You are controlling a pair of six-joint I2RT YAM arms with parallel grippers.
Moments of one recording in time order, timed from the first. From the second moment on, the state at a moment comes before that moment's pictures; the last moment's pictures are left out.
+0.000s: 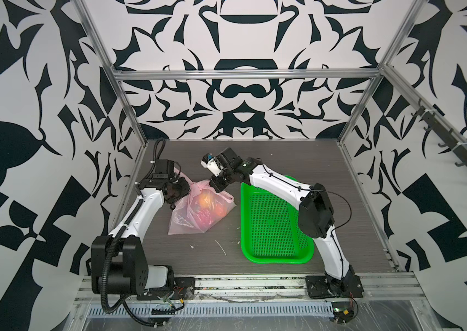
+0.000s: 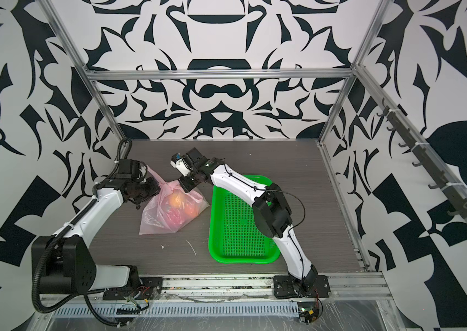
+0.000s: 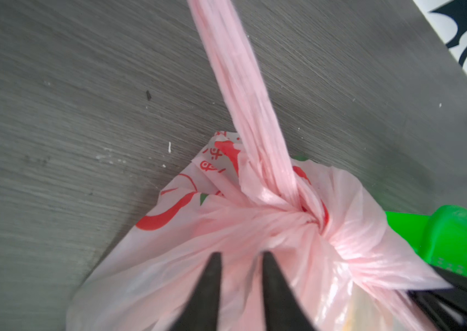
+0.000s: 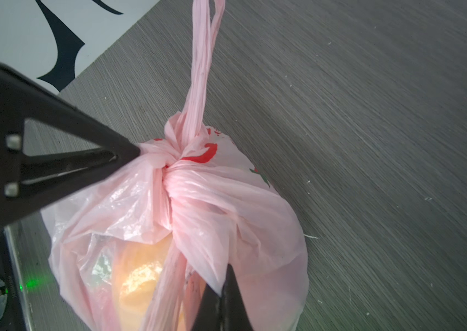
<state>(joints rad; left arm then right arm) -0.06 1.36 0.99 -0.65 0.20 -0.50 0.83 2.20 2.00 -0.66 -0.27 0.06</state>
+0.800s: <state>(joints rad) -0.07 1.49 1.04 -0.67 0.24 -0.42 0.83 2.21 2.01 -0.63 -0.28 0.10</state>
